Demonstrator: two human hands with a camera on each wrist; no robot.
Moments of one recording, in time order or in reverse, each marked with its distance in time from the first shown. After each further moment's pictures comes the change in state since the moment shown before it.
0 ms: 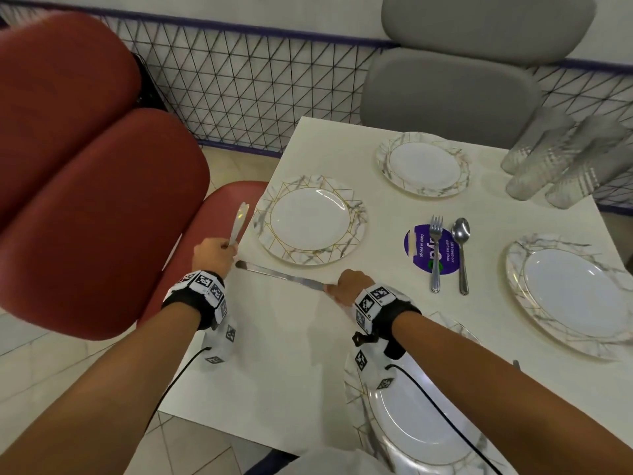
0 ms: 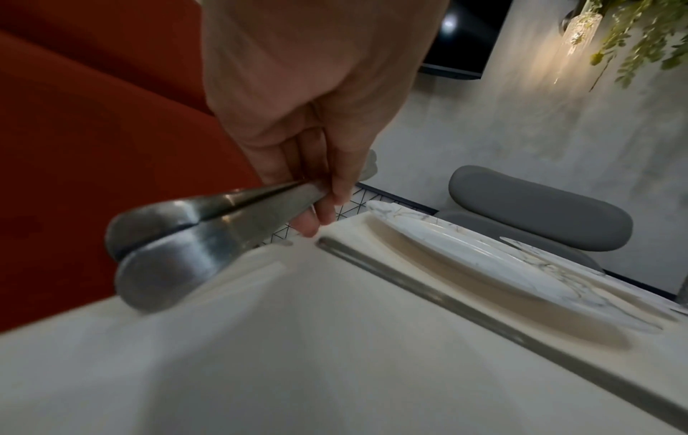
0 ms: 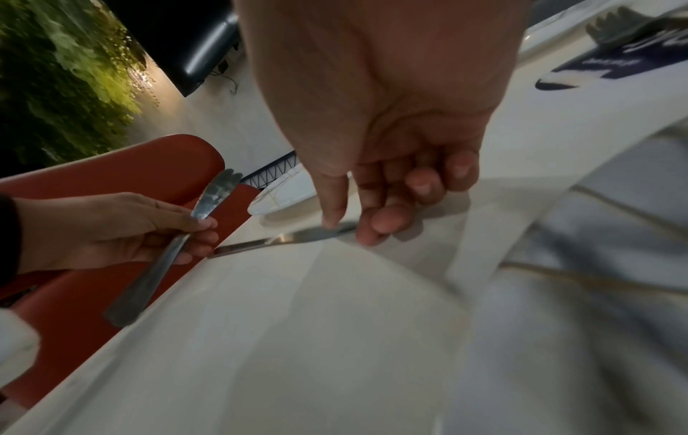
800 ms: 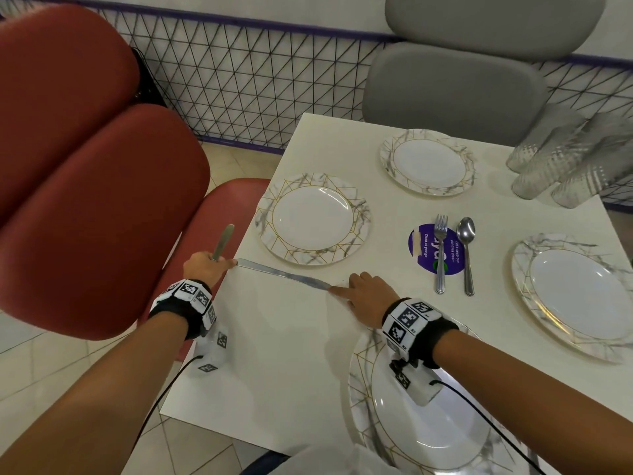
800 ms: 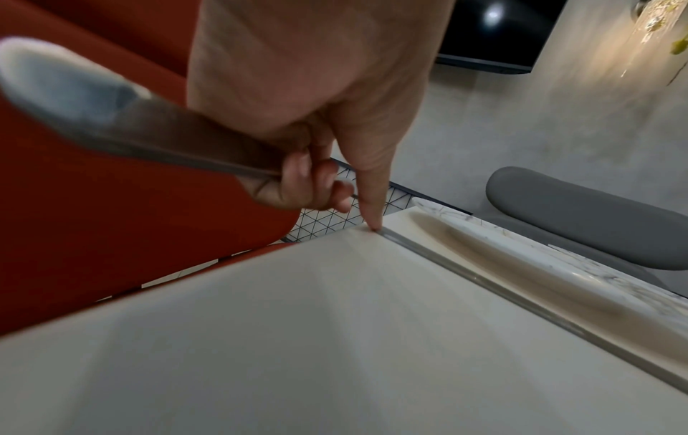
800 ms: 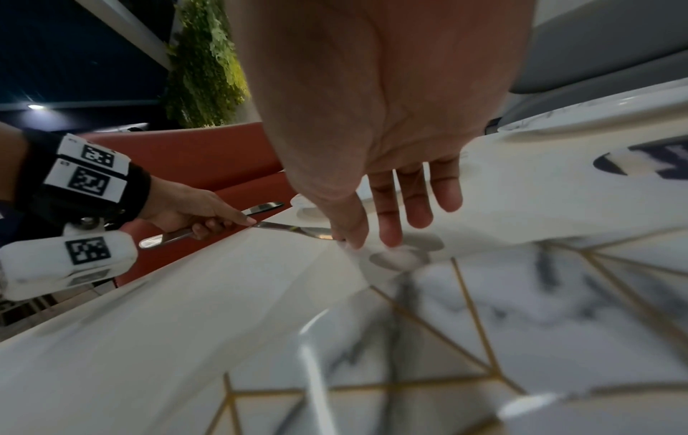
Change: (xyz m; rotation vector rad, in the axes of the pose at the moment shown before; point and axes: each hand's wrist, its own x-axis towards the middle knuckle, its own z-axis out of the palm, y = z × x) left_hand -0.016 0.001 -0.015 0.170 -0.102 -0.176; right_hand -0.028 0.031 0.000 -0.582 0.116 -0.468
